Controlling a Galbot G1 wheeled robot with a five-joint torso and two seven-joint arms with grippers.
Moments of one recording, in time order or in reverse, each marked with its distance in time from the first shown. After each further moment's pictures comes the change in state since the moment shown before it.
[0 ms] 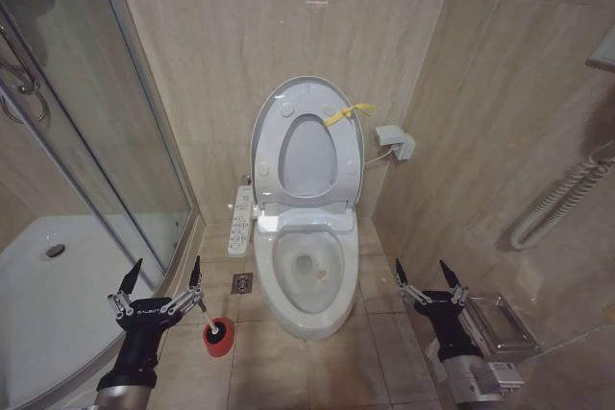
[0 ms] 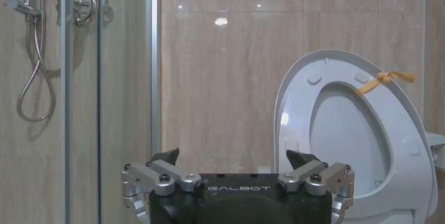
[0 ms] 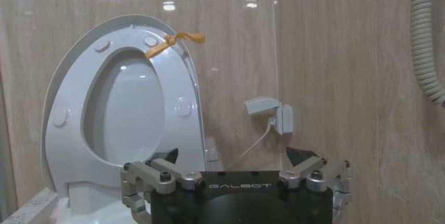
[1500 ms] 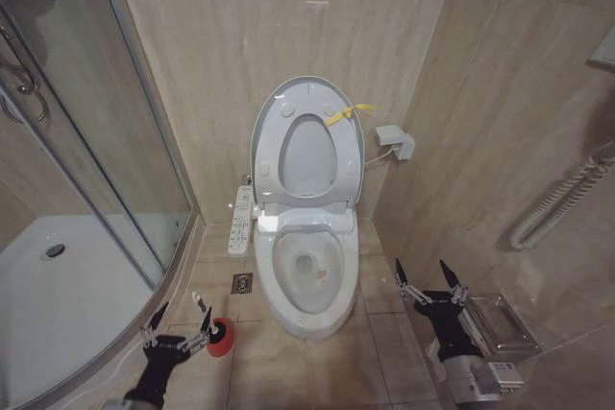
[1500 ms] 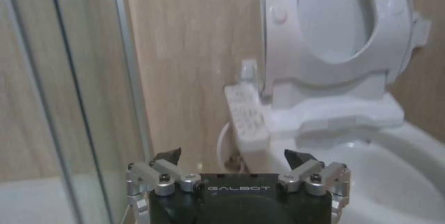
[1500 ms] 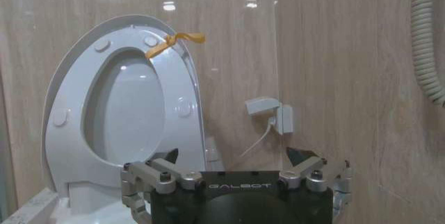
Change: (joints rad) left arm -0.090 0.044 -0.064 0.458 -0.003 -0.071 0.220; right arm 0.000 0.000 0.000 0.000 0.000 0.000 0.000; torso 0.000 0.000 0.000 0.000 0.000
